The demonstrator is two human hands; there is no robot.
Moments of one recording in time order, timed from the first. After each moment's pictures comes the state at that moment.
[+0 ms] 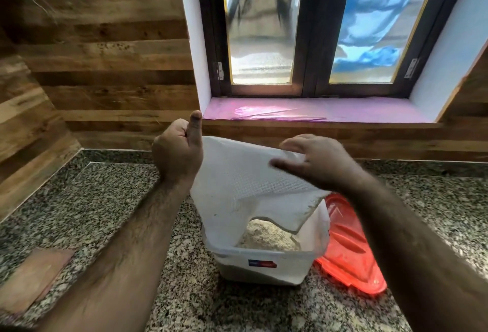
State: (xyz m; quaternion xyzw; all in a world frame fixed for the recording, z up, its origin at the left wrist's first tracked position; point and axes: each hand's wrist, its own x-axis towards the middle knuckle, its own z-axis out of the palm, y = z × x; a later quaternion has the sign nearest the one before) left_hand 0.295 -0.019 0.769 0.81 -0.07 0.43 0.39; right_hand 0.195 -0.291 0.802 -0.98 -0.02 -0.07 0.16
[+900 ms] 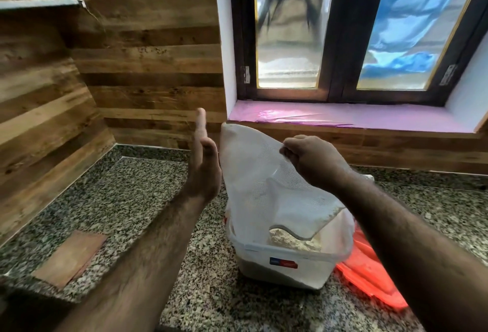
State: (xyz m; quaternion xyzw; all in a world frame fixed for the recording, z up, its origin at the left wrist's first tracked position) left_hand 0.245 0.004 0.767 0.74 -0.19 0.15 0.63; right_hand 0.225 -0.244 0.788 -0.96 -0.13 -0.18 0.15
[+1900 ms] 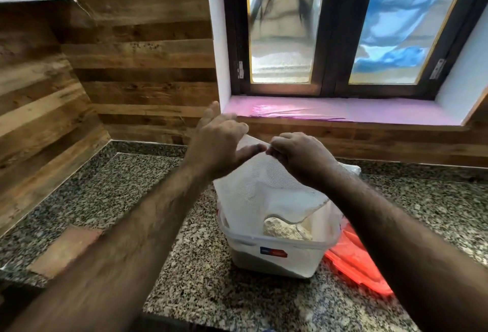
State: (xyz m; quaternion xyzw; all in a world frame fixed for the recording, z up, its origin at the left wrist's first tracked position) left_hand 0.266 -0.021 0.790 0.87 -0.34 0.34 0.07; right_hand 0.210 -0.246 0.782 -0.95 -0.19 -0.22 0.10
